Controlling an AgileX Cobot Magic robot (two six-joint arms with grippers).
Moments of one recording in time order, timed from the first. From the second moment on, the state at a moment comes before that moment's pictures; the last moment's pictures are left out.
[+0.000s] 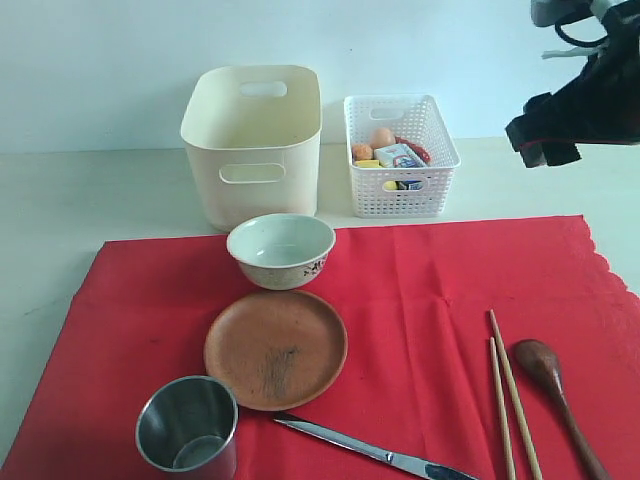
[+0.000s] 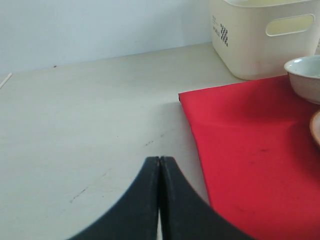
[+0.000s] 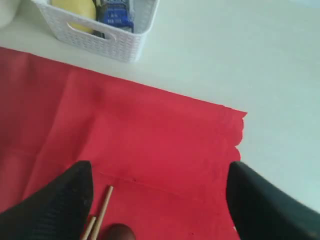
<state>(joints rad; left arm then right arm) 0.02 0.01 0.00 -0.19 0.37 0.33 0.27 1.43 -1.11 -0.21 0.73 0.11</state>
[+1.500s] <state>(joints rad) 0.02 0.01 0.00 -0.19 0.37 0.33 0.27 1.41 -0.98 0.00 0.71 -0.05</state>
